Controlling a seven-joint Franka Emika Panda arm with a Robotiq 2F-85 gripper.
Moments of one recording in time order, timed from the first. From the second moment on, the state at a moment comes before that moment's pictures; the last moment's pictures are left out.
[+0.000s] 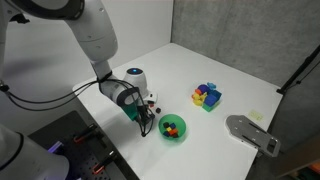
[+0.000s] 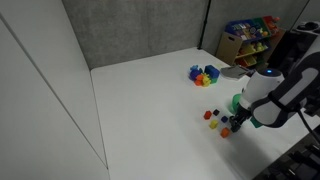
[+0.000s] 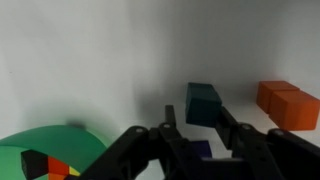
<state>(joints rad) 0.16 0.62 -0.16 -2.44 0.00 3.04 0.17</state>
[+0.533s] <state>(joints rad) 0.14 0.58 -0.17 -2.39 0.01 2.97 0.17</state>
